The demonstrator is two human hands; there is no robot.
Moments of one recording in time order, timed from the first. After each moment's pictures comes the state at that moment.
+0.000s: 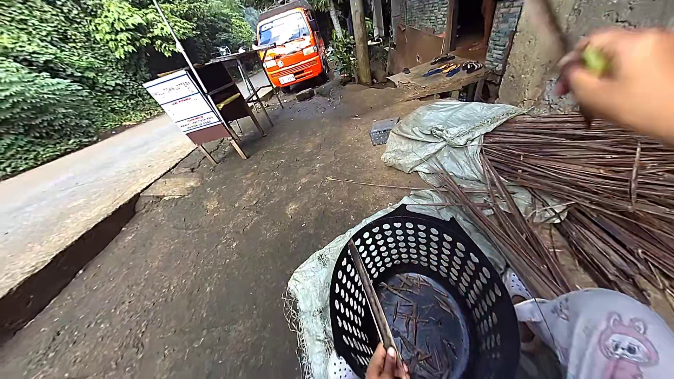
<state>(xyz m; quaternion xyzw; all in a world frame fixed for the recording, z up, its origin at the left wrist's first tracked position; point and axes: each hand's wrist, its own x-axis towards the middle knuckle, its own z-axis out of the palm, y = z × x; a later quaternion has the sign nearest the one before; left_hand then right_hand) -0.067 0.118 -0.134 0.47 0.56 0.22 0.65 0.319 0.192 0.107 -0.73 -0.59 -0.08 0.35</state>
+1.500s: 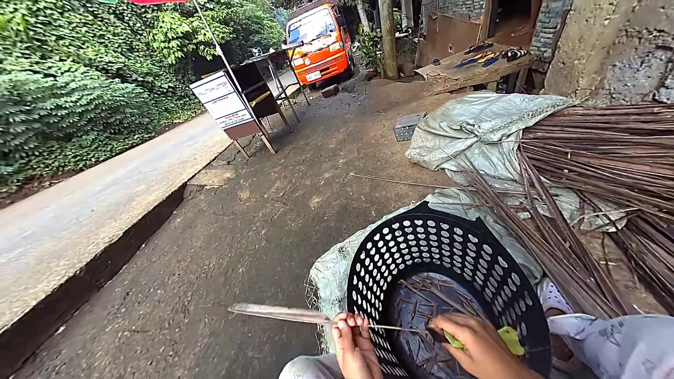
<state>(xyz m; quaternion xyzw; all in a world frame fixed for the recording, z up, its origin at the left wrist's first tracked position) -0.055 0.137 -0.113 0.16 0.44 0.73 0.49 0.114 0.097 -0.136 -0.53 -0.73 0.20 0.38</state>
